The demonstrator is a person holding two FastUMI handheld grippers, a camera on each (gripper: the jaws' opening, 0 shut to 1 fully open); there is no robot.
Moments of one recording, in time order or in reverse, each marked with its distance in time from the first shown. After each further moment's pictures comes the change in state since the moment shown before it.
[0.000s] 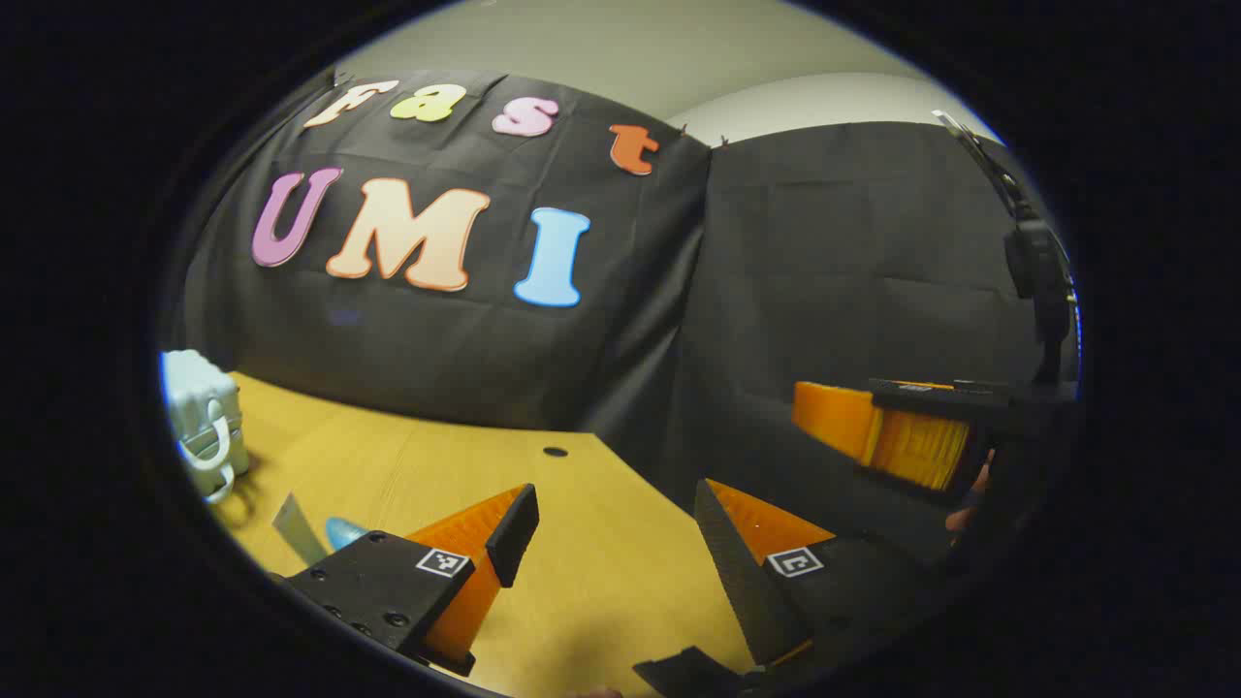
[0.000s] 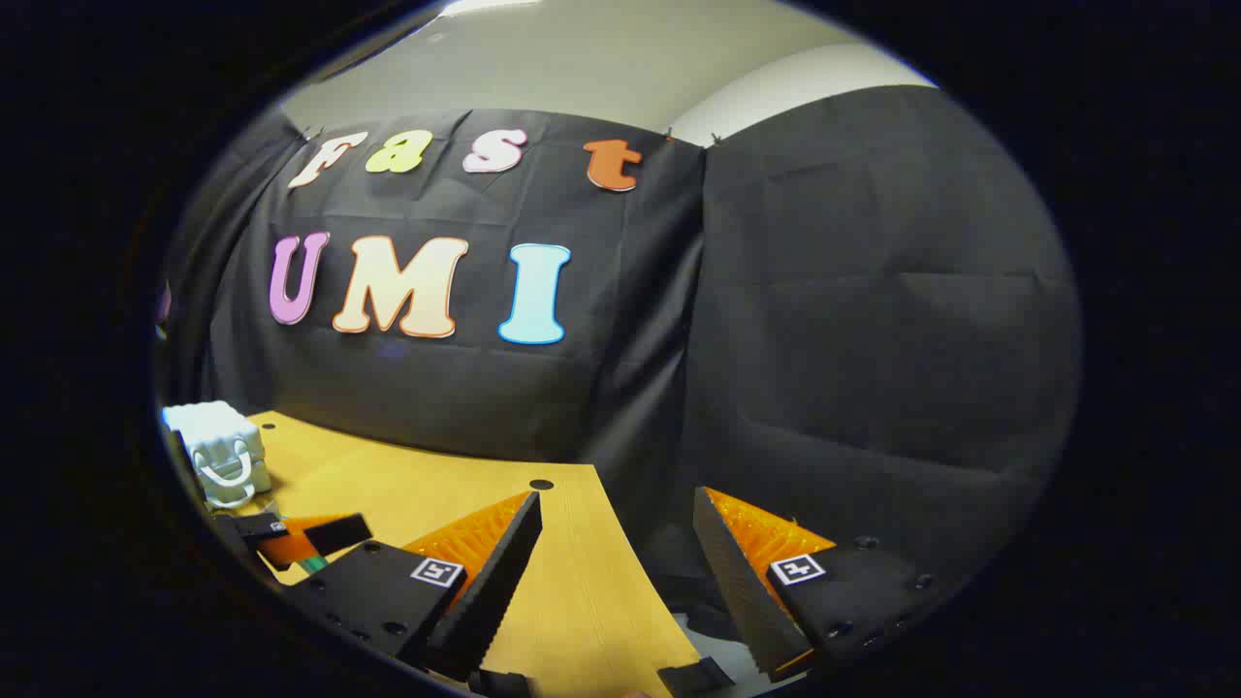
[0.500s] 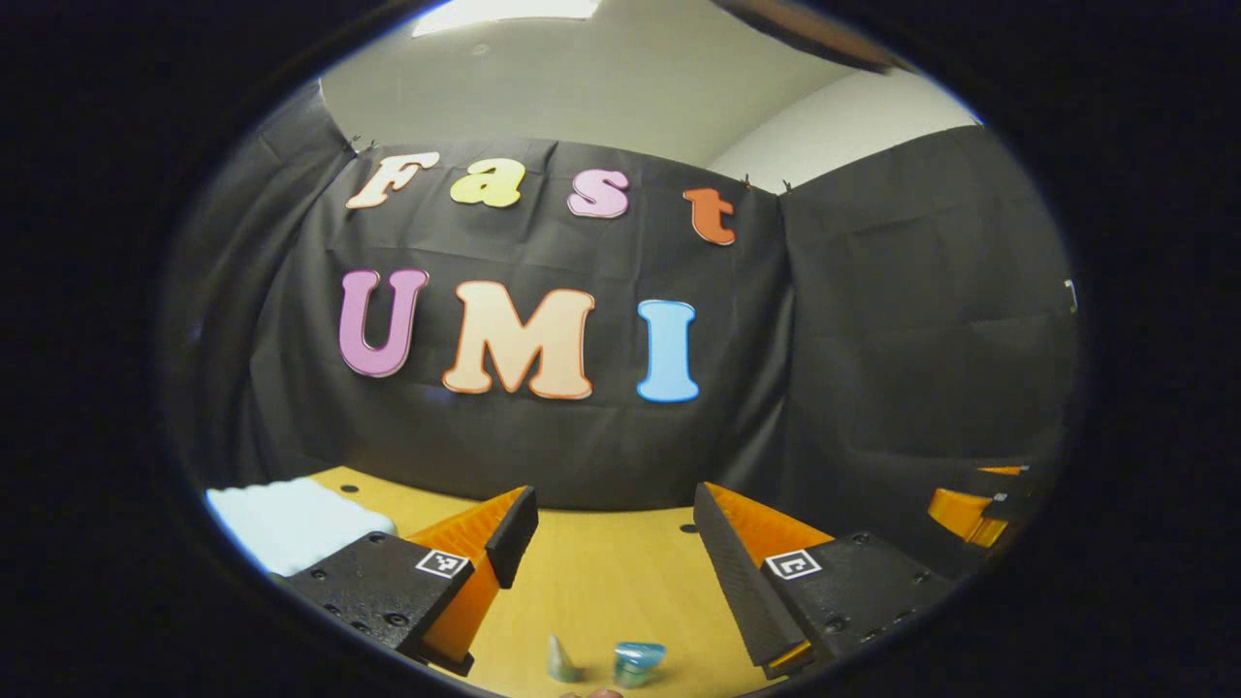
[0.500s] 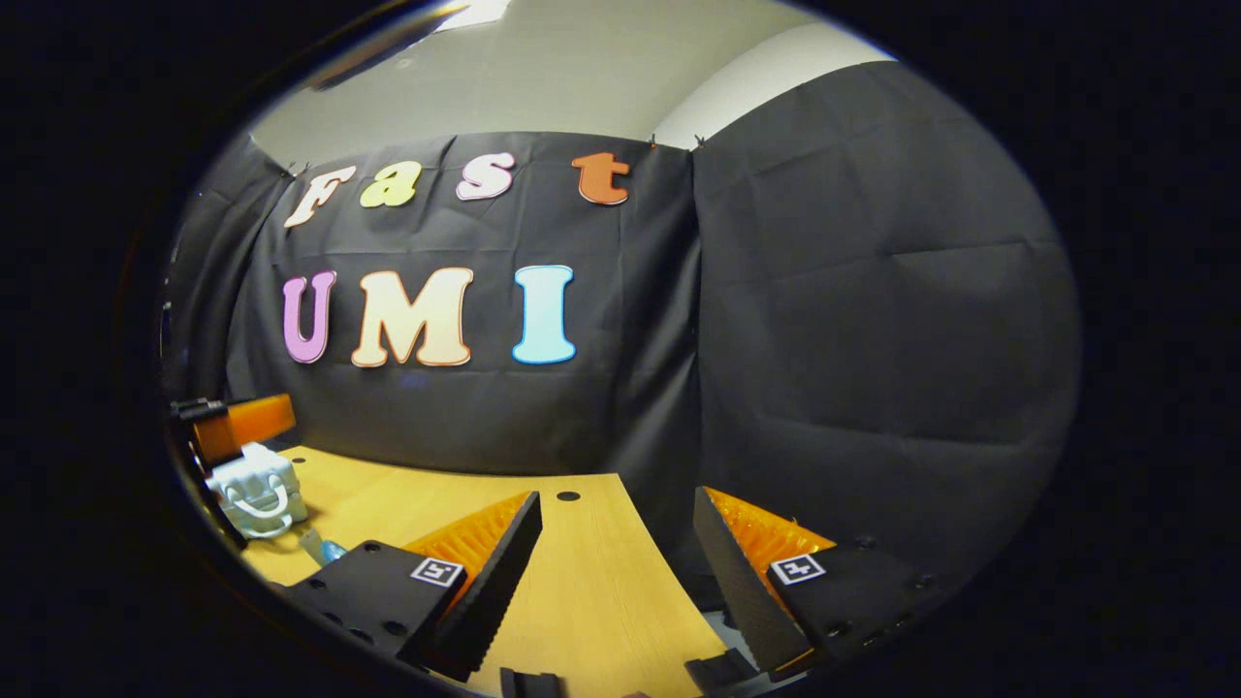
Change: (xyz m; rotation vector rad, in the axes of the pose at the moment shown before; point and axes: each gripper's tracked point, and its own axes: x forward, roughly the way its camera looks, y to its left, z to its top) left arm -0.031 0.140 0.195 0.162 -0.186 0.198; right arm -0.008 0.020 0.021 0.094 -0.037 0.036
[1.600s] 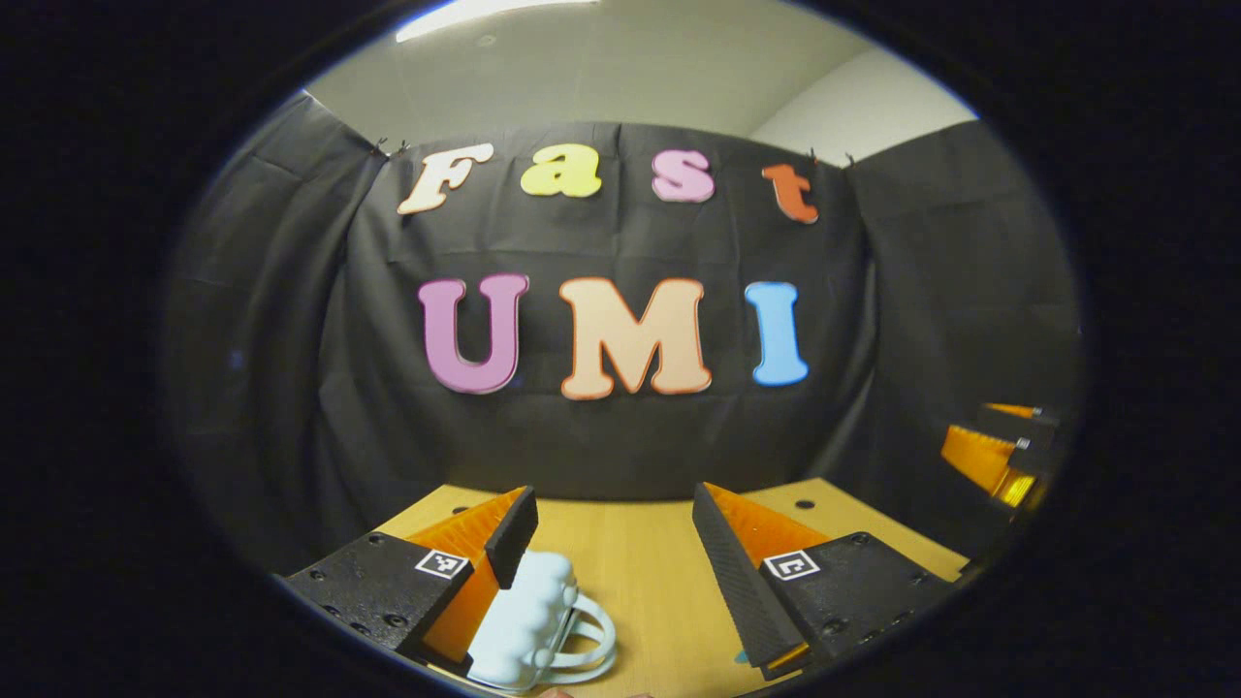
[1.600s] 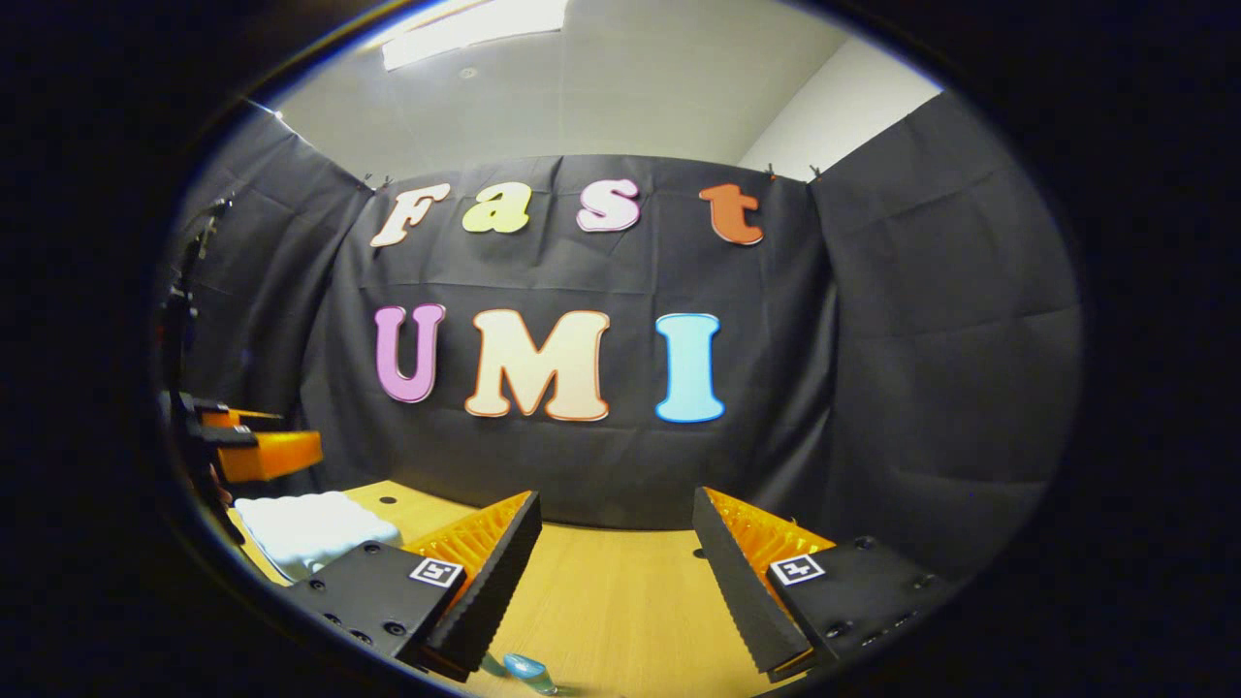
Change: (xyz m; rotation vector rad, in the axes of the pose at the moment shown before) left arm -0.024 0.178 0.005 0.102 0.194 0.205; right arm 0.028 0.234 0.070 -0.010 -0.073 0.320
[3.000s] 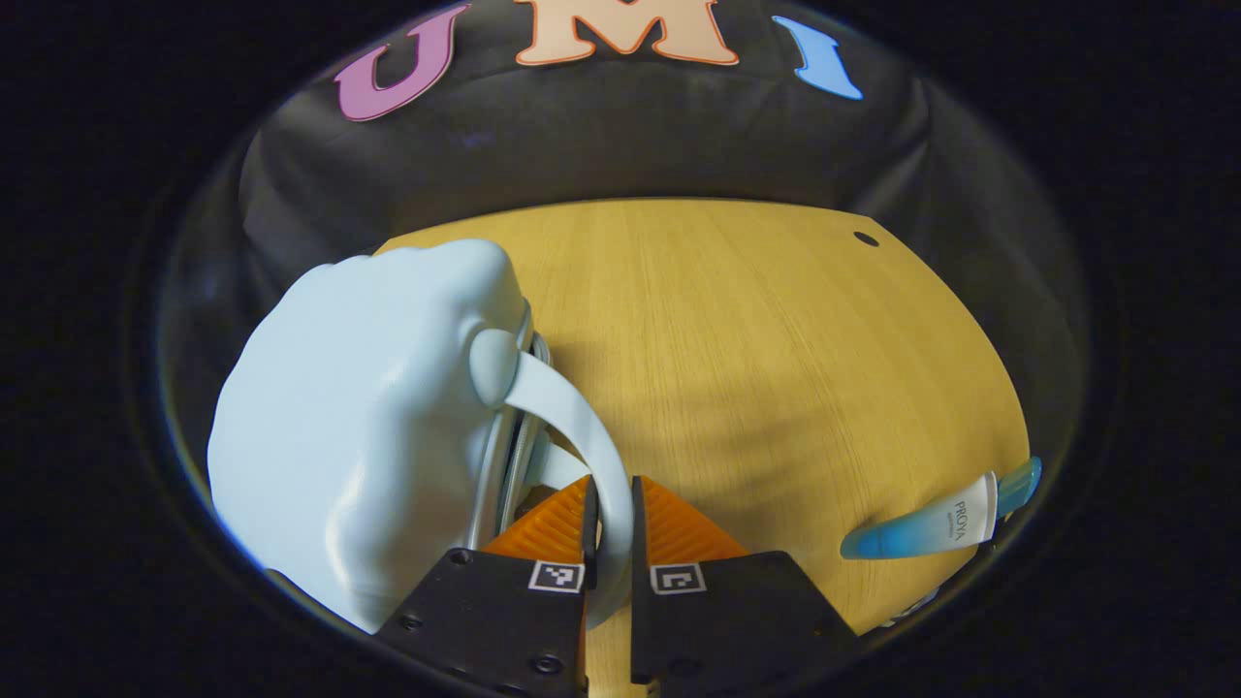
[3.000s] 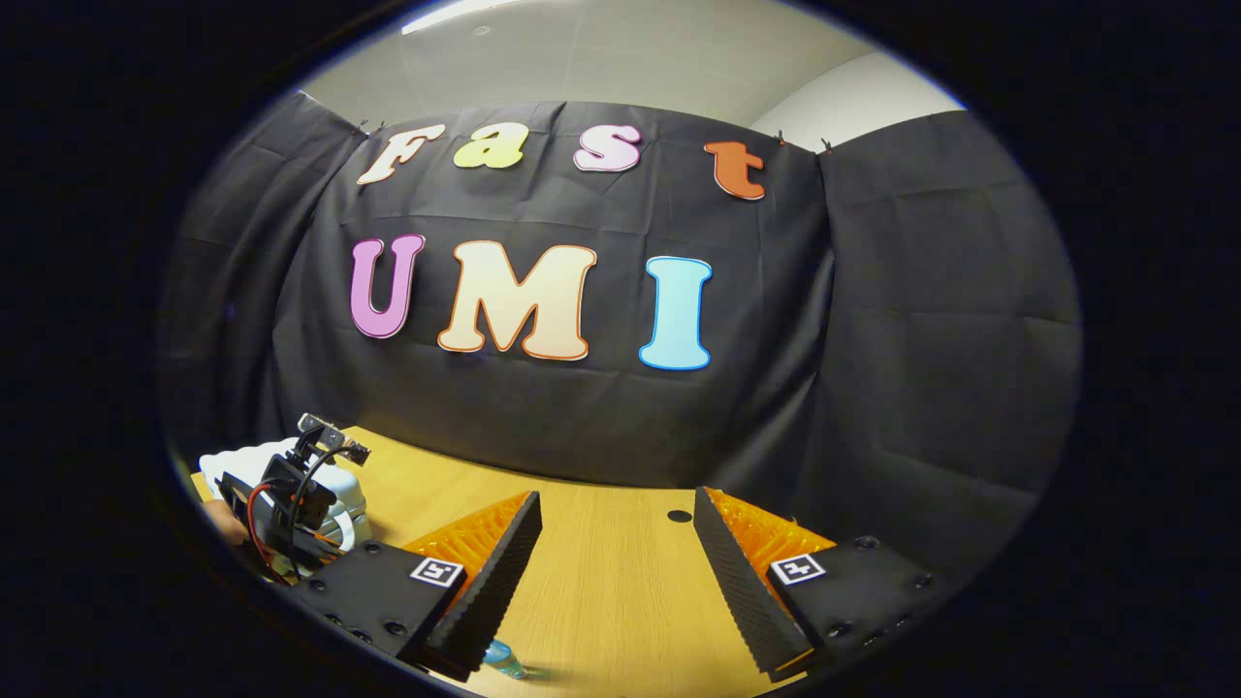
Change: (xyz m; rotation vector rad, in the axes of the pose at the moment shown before) left arm 0.055 0.007 -0.286 0.044 0.863 -0.090; right arm 0.018 -0.014 -0.049 -0.103 0.152 -0.111
